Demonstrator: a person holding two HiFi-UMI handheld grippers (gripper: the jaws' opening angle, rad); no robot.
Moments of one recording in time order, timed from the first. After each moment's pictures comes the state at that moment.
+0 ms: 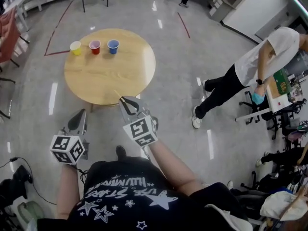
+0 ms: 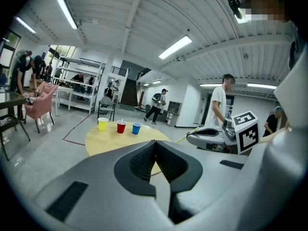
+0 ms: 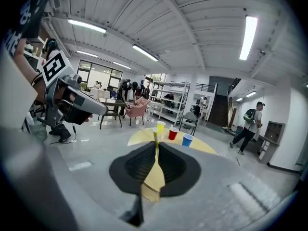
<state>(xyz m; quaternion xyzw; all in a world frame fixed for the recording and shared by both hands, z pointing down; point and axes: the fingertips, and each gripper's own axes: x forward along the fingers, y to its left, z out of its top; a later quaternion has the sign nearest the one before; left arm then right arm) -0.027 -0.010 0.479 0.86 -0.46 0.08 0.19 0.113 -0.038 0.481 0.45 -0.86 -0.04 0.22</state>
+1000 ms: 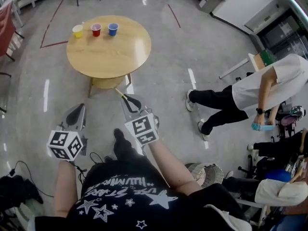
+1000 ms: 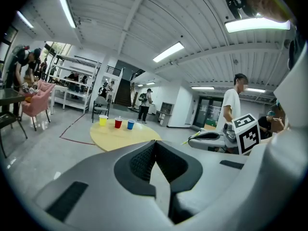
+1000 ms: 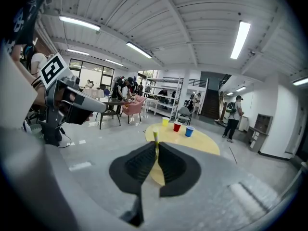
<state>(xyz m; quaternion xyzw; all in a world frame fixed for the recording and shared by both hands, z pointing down) -0.068 0.132 0.466 0.88 -0.43 0.07 0.19 0.080 0.121 0.478 0.50 -0.84 0.00 0.22</state>
